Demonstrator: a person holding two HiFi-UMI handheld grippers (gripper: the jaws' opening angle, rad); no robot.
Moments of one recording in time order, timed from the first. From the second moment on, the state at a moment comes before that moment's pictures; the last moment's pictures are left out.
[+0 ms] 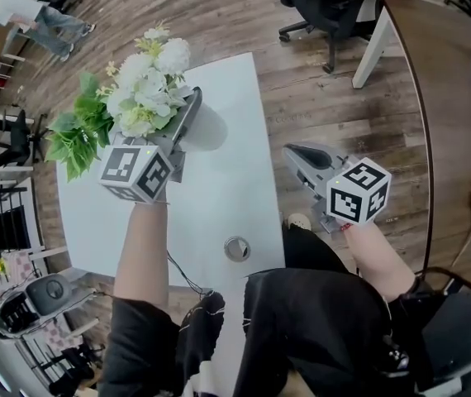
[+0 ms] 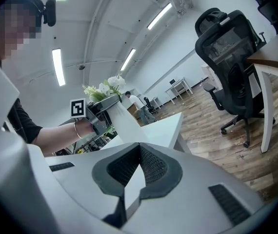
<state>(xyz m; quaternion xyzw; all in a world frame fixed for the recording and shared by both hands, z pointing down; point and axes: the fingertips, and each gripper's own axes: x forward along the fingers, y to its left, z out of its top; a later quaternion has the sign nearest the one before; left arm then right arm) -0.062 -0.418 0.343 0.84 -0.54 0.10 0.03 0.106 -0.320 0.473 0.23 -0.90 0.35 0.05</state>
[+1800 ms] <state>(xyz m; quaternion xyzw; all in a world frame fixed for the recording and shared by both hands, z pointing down) -0.080 -0.398 0.344 0.80 -0.59 0.13 -0.01 0.091 -0.290 0.472 0.21 -0.91 0.36 0.05</state>
